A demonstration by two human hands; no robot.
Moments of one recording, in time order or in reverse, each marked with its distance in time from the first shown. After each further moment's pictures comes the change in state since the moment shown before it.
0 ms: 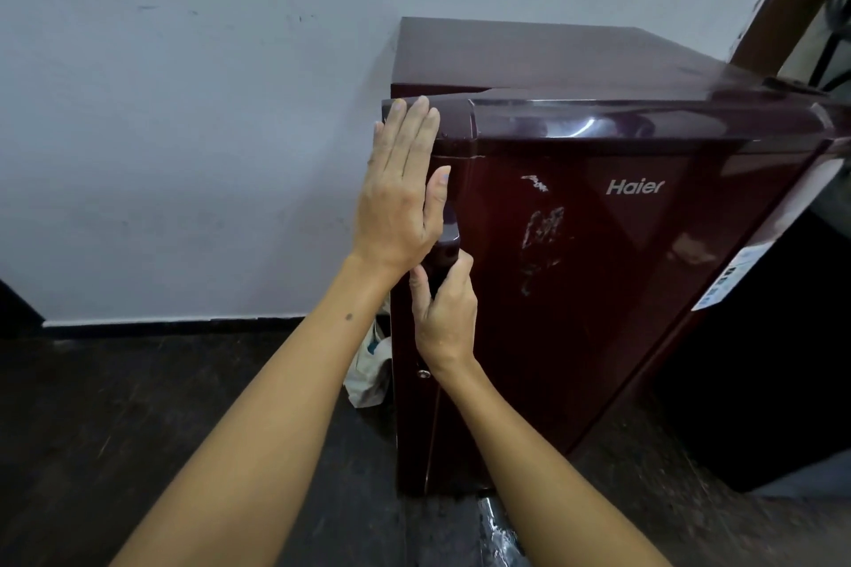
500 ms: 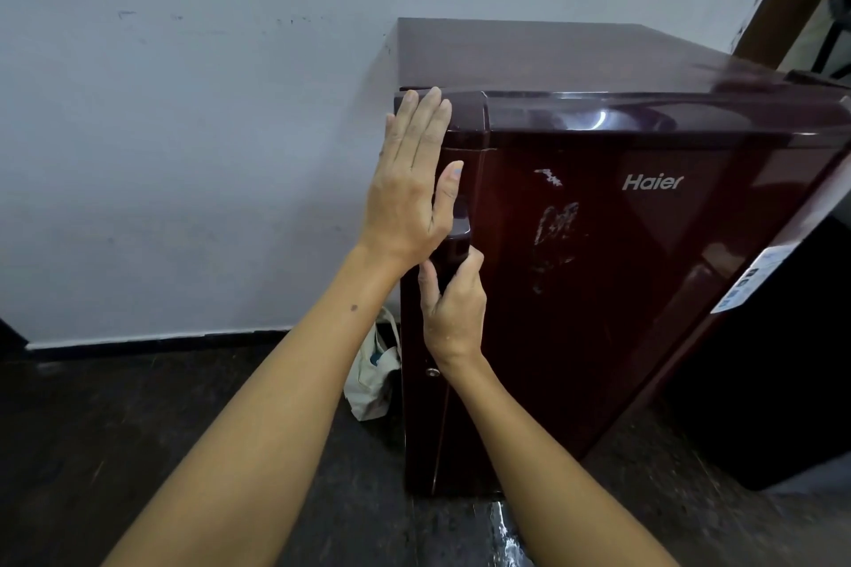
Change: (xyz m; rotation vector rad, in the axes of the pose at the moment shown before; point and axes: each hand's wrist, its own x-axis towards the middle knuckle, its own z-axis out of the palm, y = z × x) left_hand 0.016 -0.032 0.017 -0.122 -0.053 0.033; right_hand 0.023 0.007 0.030 -0.030 0.069 0.001
